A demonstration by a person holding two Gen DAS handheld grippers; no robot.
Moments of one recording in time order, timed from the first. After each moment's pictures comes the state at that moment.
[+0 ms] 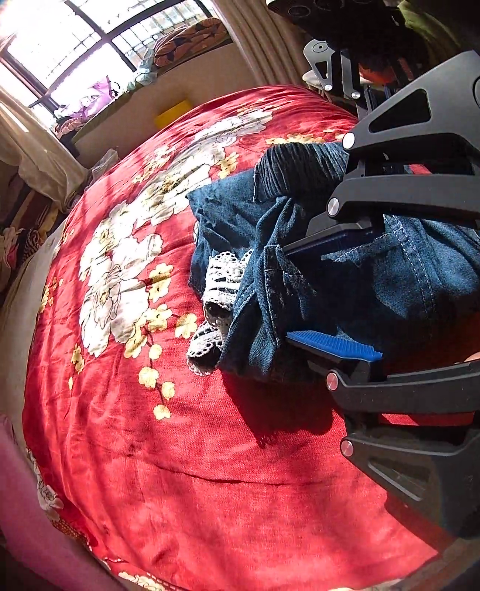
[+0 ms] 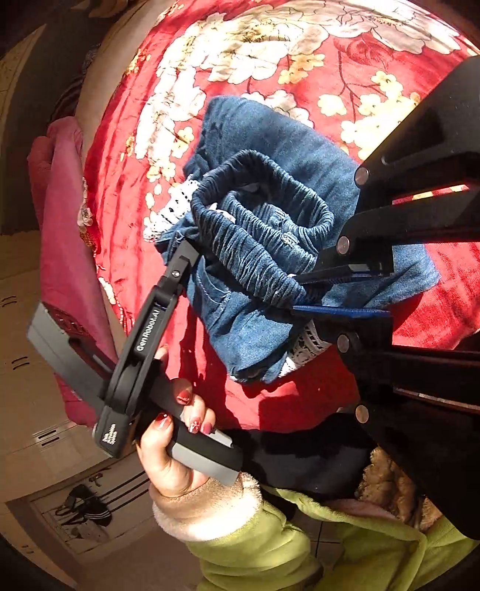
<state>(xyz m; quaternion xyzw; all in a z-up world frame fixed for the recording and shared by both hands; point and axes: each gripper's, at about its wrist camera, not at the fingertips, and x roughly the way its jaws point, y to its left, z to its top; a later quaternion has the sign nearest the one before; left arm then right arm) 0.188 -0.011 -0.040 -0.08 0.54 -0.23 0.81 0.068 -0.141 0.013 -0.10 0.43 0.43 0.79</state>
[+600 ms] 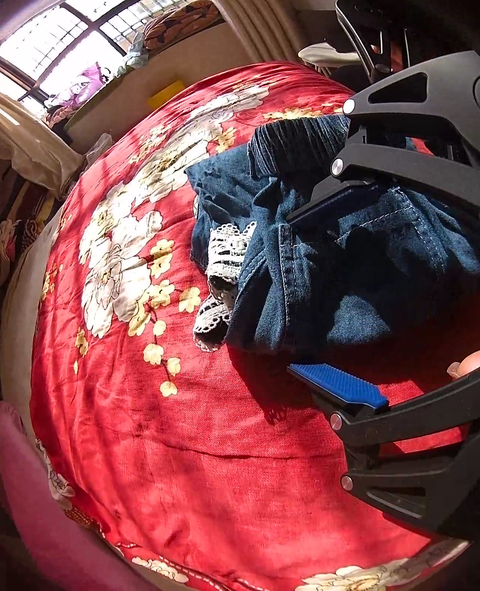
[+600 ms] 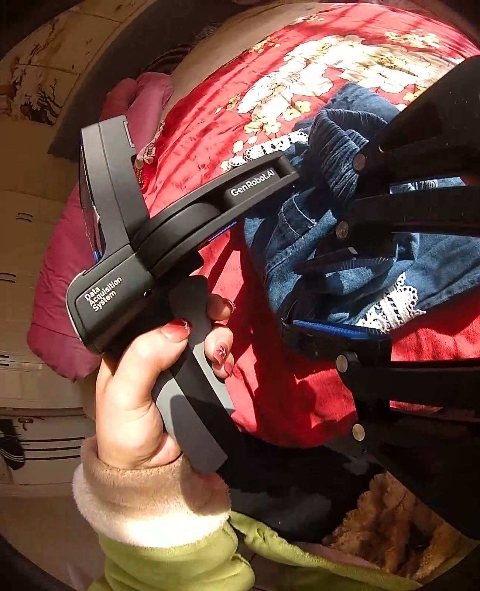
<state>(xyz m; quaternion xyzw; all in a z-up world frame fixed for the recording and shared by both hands) 0.194 -0.009 -0.048 -0.04 0.54 -0.21 0.82 0.054 -0.031 0.002 -0.28 0.36 0.47 0.76</state>
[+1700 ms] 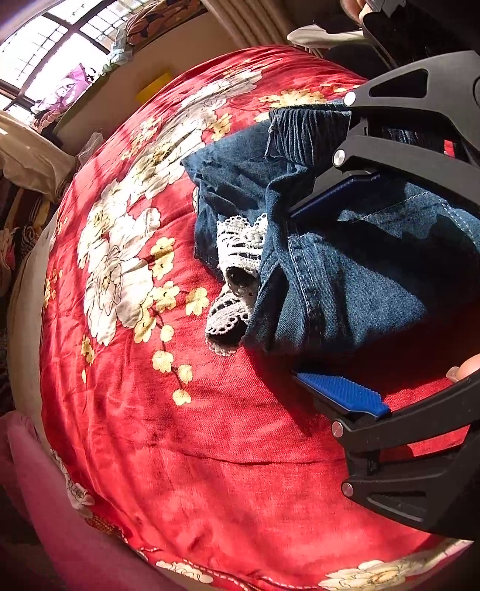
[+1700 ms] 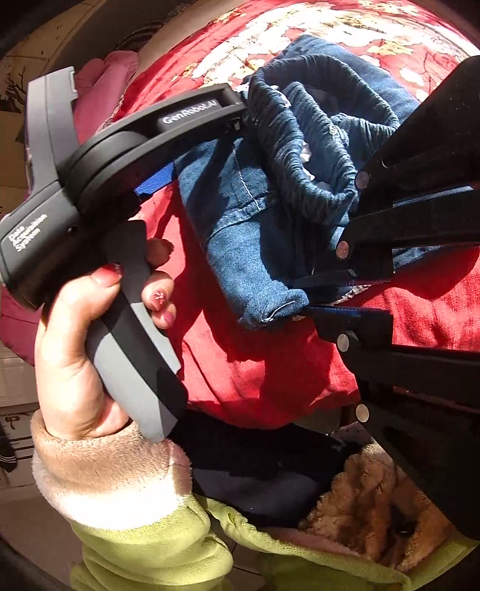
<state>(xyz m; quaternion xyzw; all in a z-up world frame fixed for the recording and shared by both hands) 0.198 -0.021 -0.053 0.00 0.52 -0.20 0.83 0.041 -0.049 -0.037 -0.26 0.43 0.48 0.72</state>
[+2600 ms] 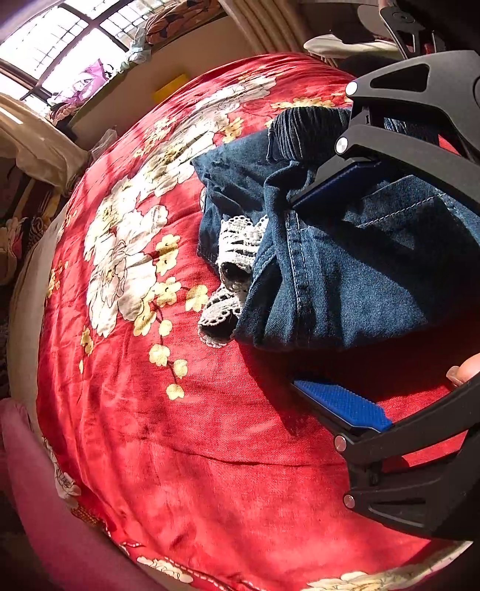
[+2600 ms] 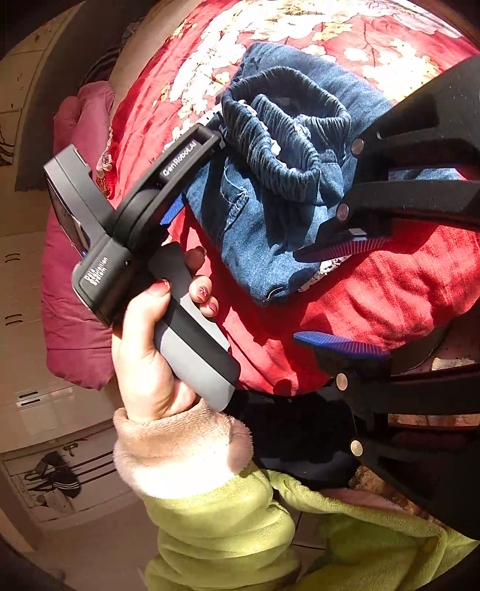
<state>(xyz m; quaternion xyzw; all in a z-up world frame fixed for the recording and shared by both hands) 0.195 -0.013 -0.050 -0.04 0.52 -0.20 0.83 0.033 -0.084 0.016 -0.14 0.41 0.47 0.77</state>
